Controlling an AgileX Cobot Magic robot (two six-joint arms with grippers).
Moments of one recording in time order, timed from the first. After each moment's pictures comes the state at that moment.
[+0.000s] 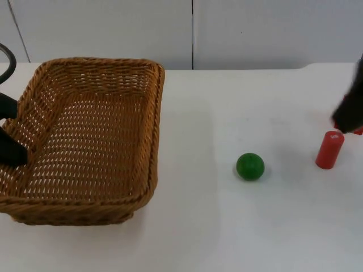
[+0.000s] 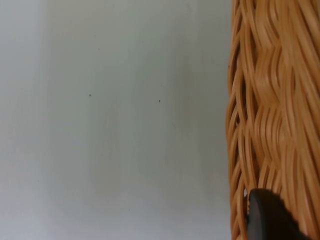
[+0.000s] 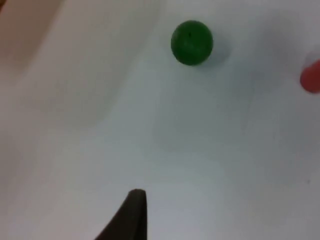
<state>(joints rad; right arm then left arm) 0.44 1.37 -0.98 0.06 0.81 -0.04 0.19 1.52 -0.61 -1.09 0.63 0.94</state>
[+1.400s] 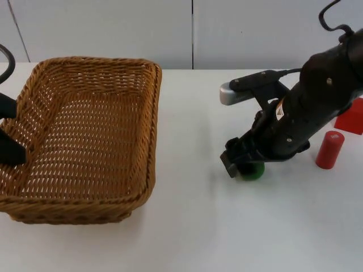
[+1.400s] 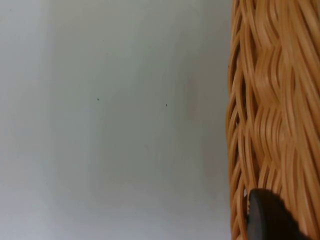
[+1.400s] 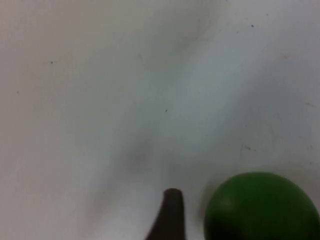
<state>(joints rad) 0.52 2.11 -1.19 -0.09 0.26 0.12 0.19 1.52 -0.61 -1.09 0.61 0.94</state>
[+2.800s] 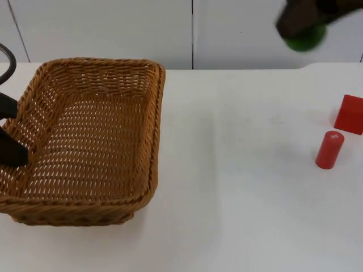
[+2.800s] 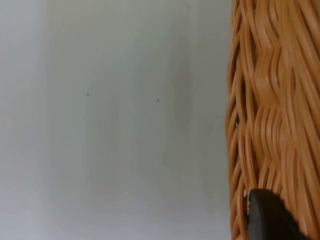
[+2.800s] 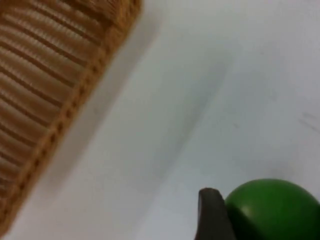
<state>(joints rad) 0.57 1.55 -1.34 -0.01 0.77 0.03 0.19 1.52 -0.61 -1.09 0.63 0.94</state>
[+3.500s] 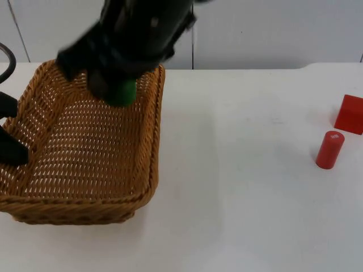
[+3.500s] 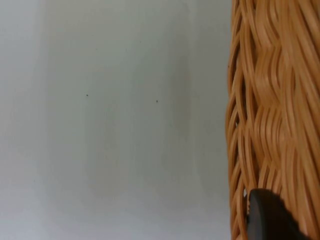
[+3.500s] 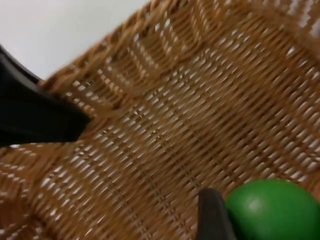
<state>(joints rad) 0.85 2.10 -1.83 0.01 0.77 0.02 0.19 1.52 -0.61 -1.09 0.63 0.94</state>
